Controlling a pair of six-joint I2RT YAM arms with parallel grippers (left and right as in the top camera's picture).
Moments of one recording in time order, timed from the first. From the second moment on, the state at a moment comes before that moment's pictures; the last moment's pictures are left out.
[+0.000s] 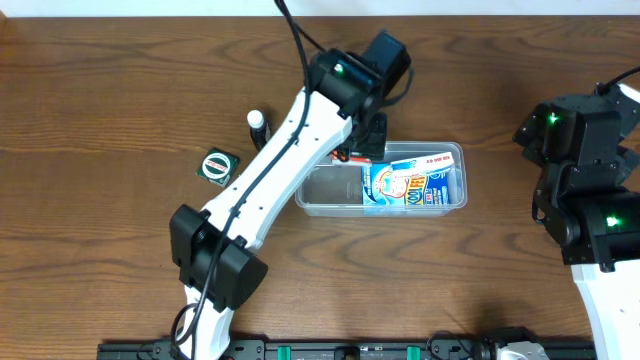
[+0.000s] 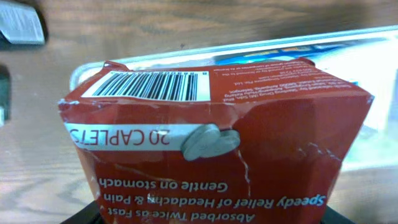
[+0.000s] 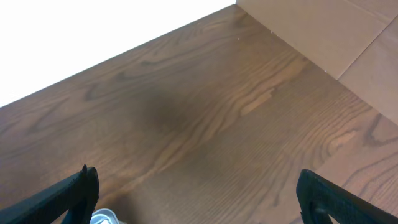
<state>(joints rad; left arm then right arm) -0.68 2.05 2.11 -1.47 -0.01 -0.57 0.12 1.11 1.27 -0.87 0.60 0.50</state>
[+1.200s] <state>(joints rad) -0.70 2.05 1.65 -1.13 -0.02 -0.75 0.12 1.11 1.27 -0.87 0.60 0.50</state>
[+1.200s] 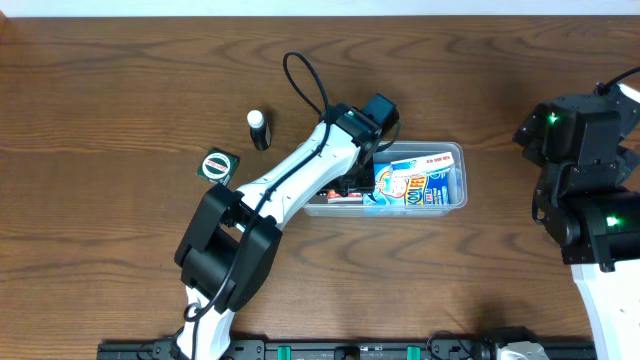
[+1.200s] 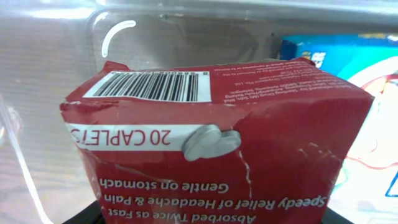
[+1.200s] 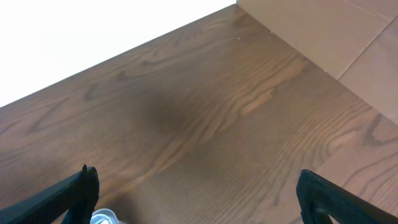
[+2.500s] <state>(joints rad) -0.68 2.08 1.58 -1.05 -0.02 -0.72 0.12 1.11 1.27 -0.87 0.60 0.50</state>
